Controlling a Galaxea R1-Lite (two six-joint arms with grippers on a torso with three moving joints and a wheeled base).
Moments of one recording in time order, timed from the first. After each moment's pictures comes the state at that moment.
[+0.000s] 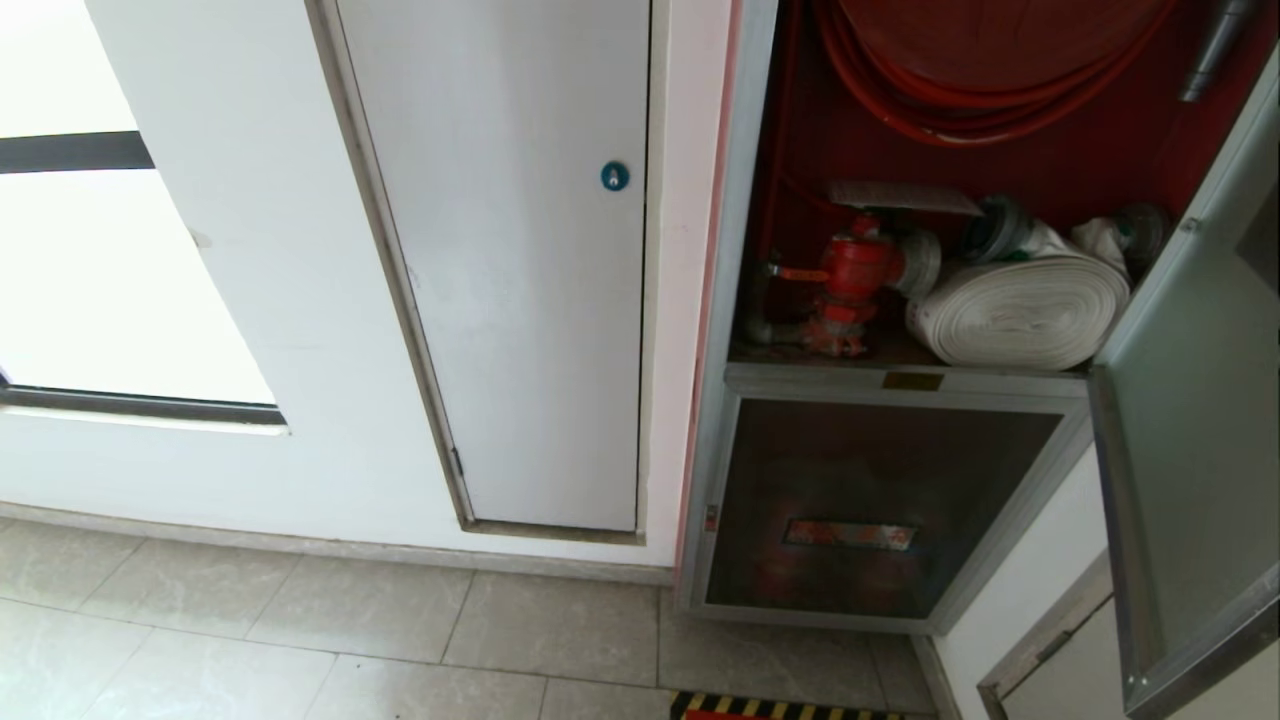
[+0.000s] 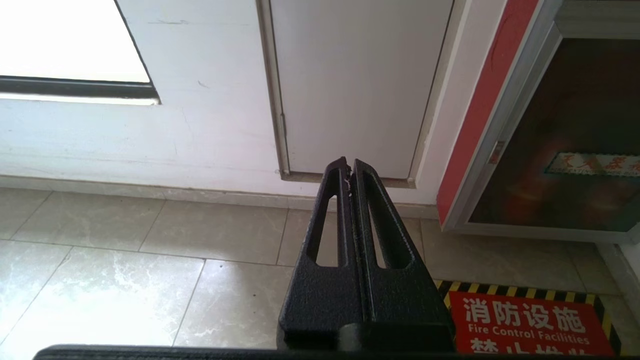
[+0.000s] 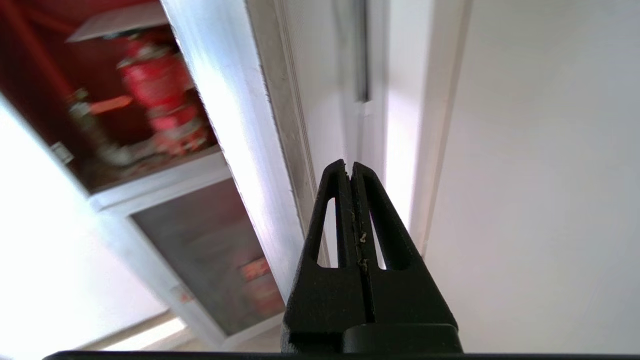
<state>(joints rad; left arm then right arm) 0.00 0.00 0.00 0.00 -0.02 -0.01 -0.34 0.74 -0.59 -0.18 -0.16 0.17</state>
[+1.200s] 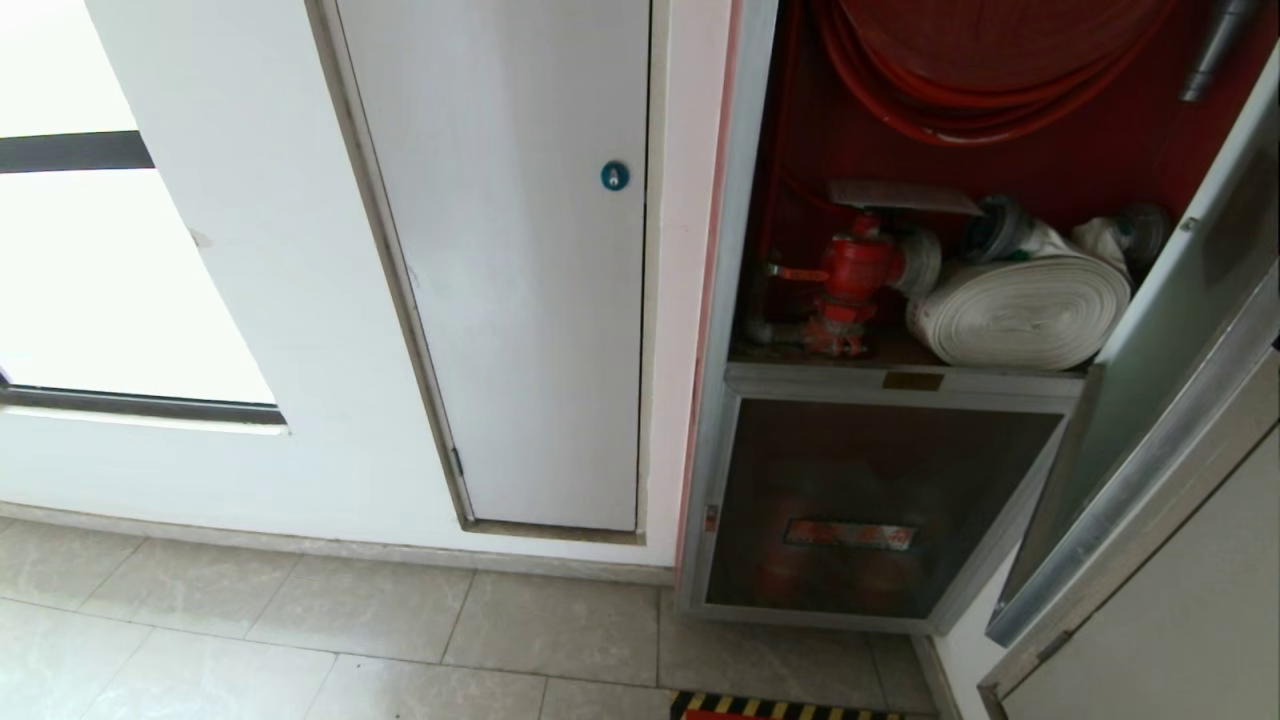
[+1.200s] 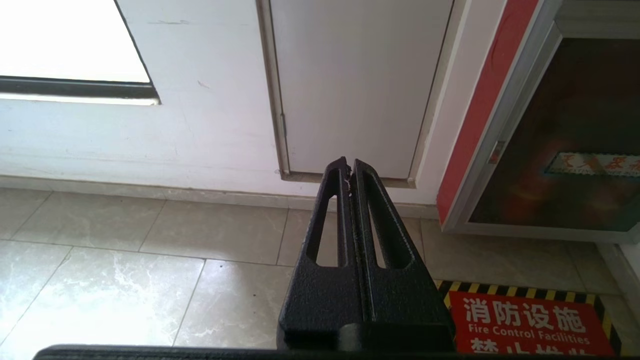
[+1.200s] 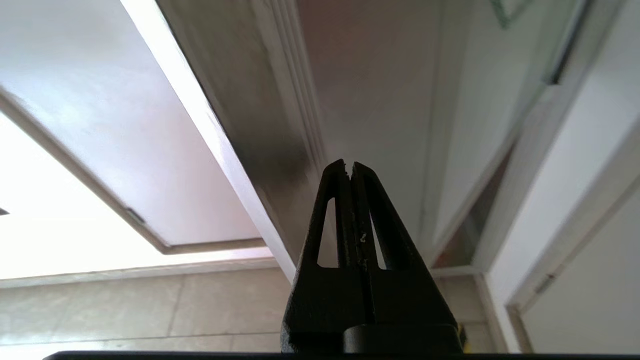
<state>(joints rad) 0.00 0.00 0.00 0.00 -0.02 -0.01 -0.08 1.00 -0.75 -0.20 0.00 0.20</state>
